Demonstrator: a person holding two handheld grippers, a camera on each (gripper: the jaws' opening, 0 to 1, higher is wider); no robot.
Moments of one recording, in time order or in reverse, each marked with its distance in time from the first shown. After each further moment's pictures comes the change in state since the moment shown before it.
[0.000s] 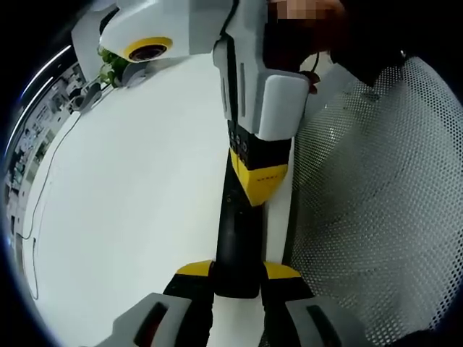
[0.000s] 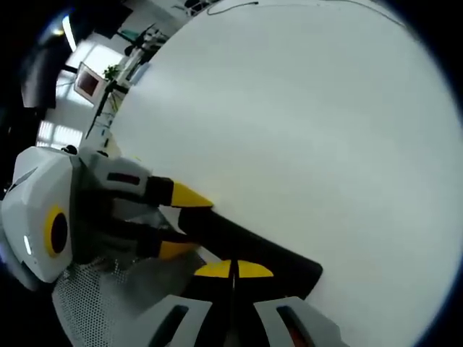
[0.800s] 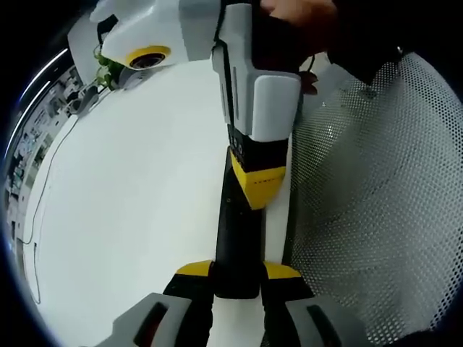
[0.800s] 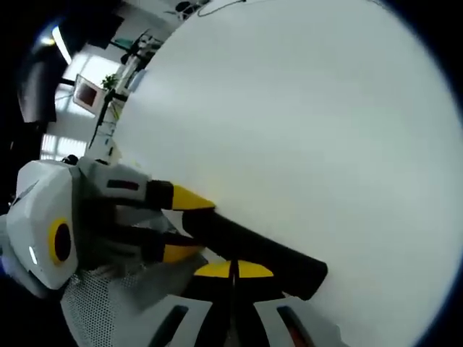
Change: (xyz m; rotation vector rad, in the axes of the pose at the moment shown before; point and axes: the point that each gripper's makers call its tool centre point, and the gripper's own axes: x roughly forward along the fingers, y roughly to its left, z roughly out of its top) left arm 0.000 0.000 0.001 0.021 0.004 -0.003; right arm -0.001 0.006 0.008 0.045 -0.053 0.052
